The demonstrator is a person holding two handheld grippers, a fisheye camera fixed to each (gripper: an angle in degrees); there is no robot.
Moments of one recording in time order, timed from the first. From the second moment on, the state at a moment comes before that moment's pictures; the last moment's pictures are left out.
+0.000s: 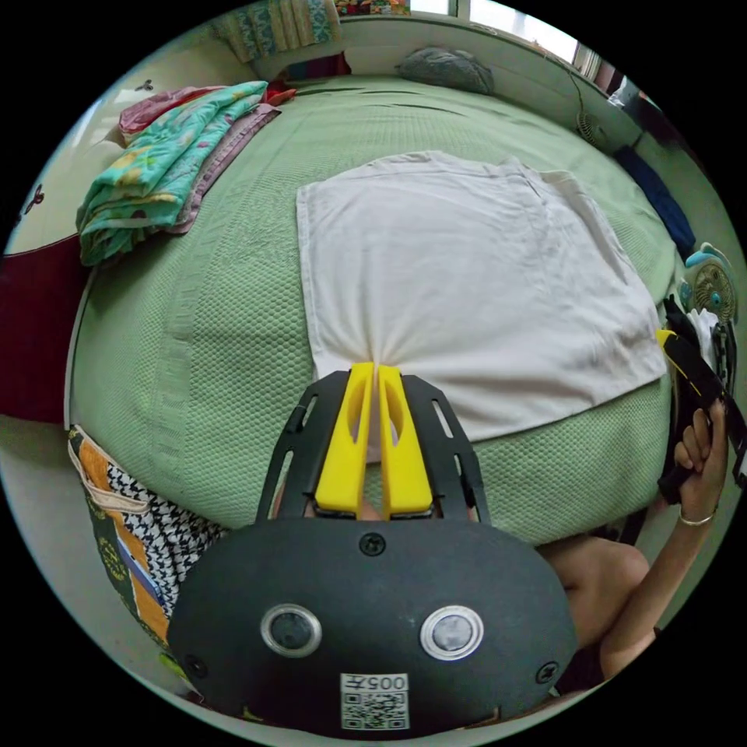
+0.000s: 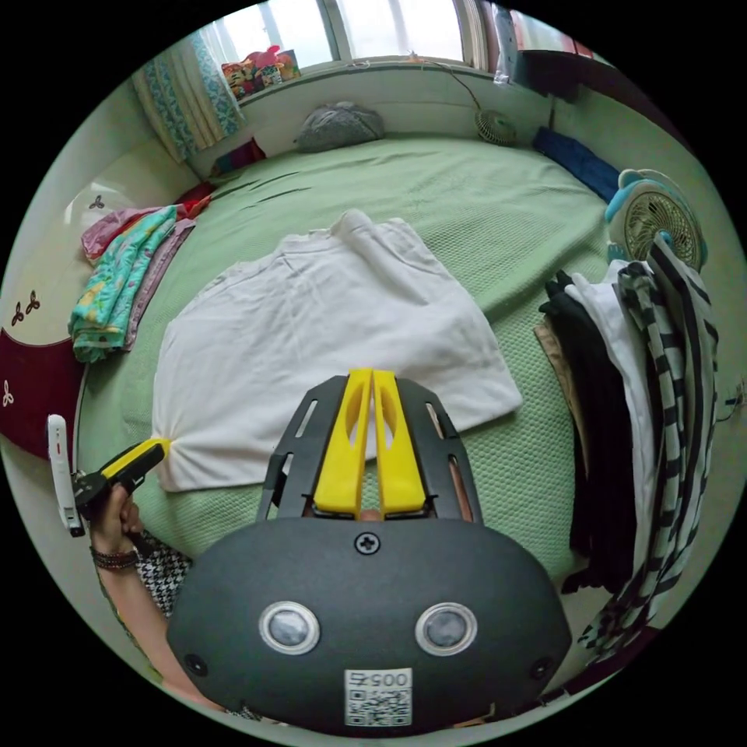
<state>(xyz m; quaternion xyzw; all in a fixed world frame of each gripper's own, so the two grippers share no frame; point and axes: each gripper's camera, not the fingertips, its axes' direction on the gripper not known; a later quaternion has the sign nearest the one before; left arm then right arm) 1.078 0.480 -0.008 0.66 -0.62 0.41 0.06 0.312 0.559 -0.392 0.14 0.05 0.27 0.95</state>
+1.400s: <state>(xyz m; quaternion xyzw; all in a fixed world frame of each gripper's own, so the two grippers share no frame) 1.050 0.426 0.092 0.62 -0.64 0.45 0.03 0.304 0.539 -0.341 0.06 0.11 0.17 0.98</state>
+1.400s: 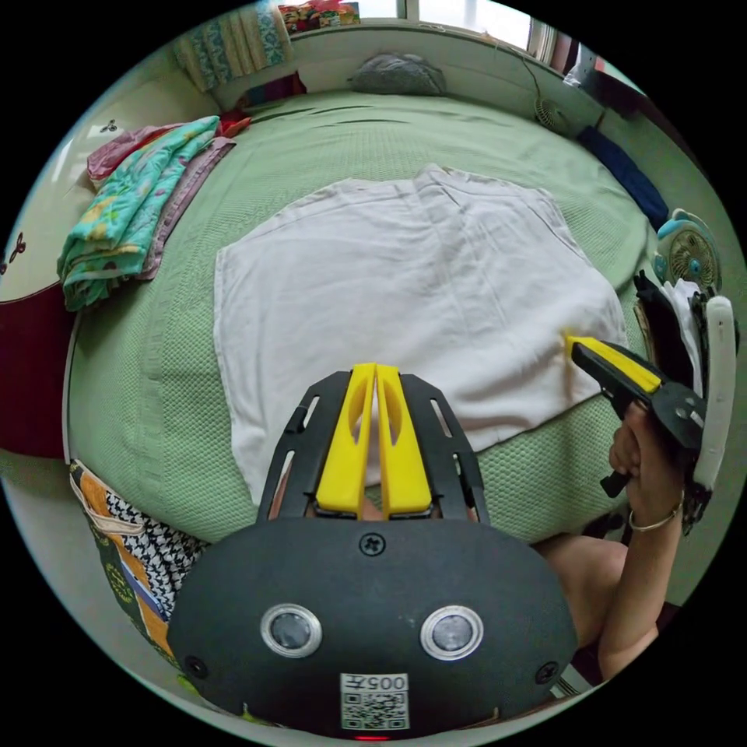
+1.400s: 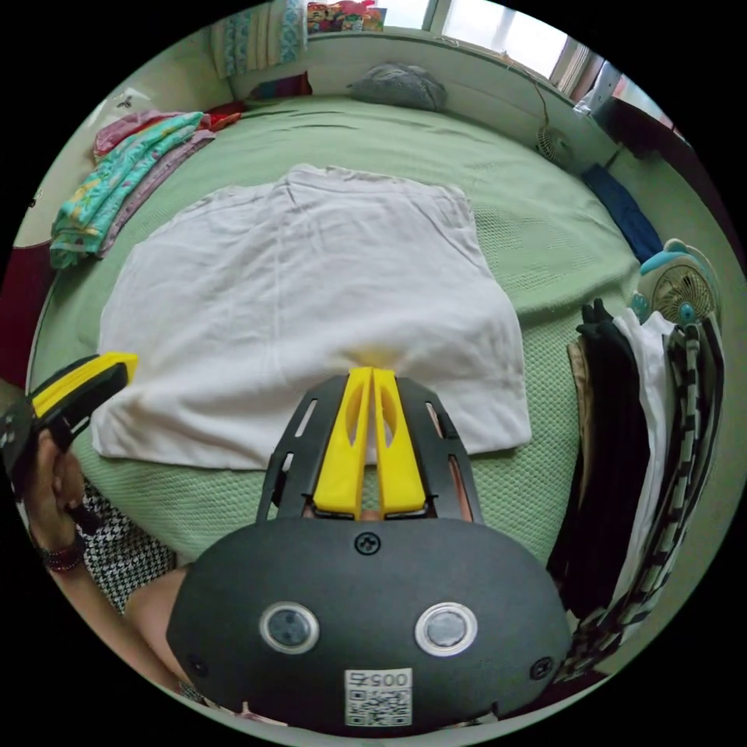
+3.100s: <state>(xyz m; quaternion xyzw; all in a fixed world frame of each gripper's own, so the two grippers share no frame) 0.916 0.477 0.058 0.63 -0.61 0.48 0.03 0.334 0.596 -0.359 0.16 0.12 0.13 0.97</state>
